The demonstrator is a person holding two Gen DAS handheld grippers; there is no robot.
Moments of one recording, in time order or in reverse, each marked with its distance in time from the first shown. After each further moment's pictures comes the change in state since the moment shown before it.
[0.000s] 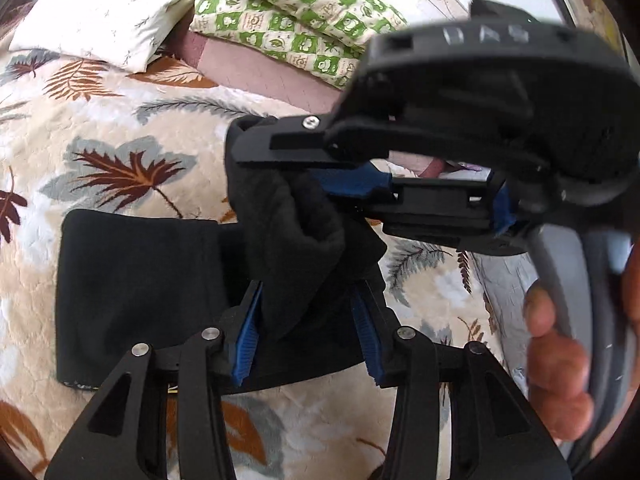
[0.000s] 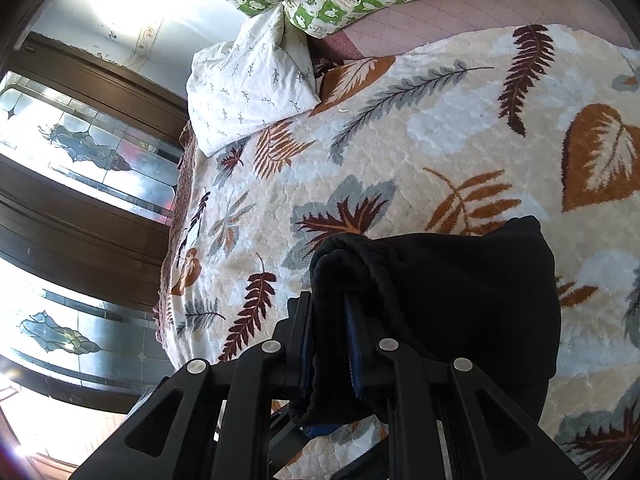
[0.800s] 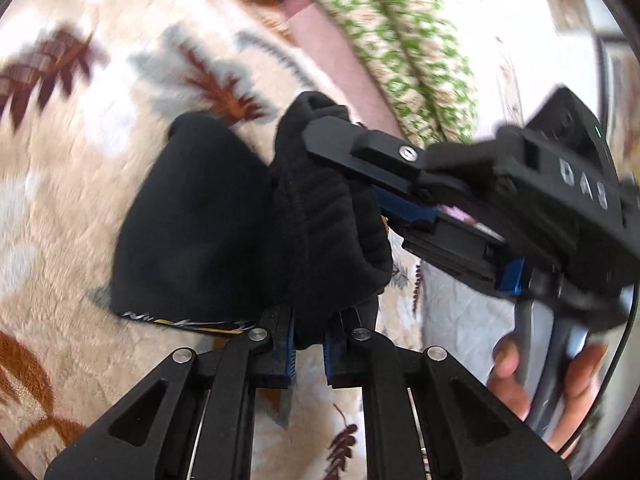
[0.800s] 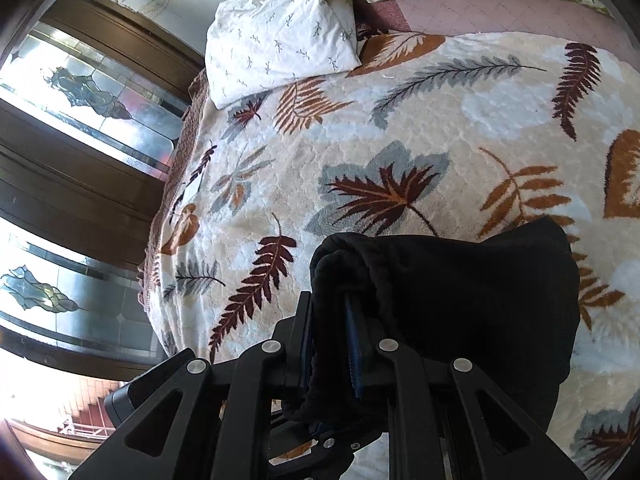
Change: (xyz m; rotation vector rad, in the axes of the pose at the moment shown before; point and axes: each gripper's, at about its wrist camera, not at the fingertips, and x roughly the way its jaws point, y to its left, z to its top) left arm -0.022 0.107 -0.020 -0.481 0.106 -0.212; right arm 0.051 0.056 -0.020 -0.139 0.098 -0.090
